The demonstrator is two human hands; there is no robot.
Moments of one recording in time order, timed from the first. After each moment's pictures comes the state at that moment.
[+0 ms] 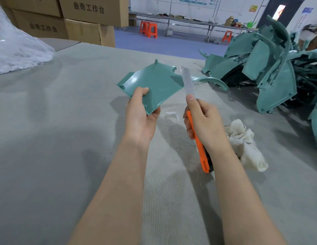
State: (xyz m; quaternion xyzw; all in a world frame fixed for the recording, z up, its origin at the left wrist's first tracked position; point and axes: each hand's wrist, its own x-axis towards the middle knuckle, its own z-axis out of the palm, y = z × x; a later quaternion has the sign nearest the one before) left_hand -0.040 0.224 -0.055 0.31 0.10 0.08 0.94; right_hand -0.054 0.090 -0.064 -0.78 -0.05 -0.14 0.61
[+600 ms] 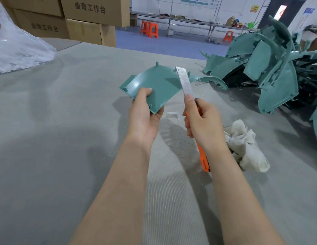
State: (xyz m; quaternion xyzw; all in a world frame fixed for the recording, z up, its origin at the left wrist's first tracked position) left_hand -0.039 0.222 -0.054 0.31 0.11 0.07 0.94; right_hand -0.051 0.098 -0.069 -0.81 -0.05 -0.18 0.56
